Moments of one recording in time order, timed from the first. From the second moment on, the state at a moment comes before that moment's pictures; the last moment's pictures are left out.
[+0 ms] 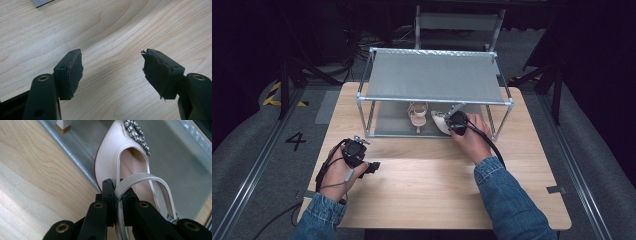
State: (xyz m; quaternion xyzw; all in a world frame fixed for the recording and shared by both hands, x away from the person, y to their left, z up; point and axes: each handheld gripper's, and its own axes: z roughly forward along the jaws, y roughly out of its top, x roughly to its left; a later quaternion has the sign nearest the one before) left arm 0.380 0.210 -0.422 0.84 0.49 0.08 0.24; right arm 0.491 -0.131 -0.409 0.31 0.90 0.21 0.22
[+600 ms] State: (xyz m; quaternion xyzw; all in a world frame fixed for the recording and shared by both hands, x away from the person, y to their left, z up) left arm 0.382 0.211 -0.421 0.84 0.49 0.08 0.24; right arm 0.490 -0.129 -0.415 0.33 0.88 0.26 0.22
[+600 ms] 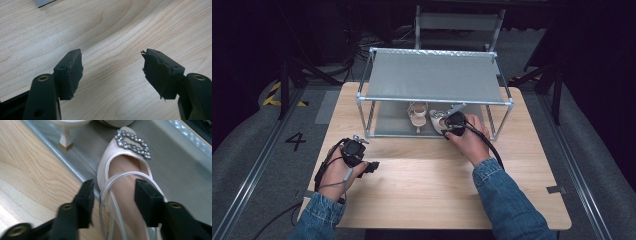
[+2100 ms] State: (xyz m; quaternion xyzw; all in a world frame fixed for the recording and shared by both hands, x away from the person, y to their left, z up) left arm 0.389 0.198 -0.423 0.85 0.48 0.07 0.23; right arm 0.430 -0.212 -0.431 0.41 0.87 0.25 0.13
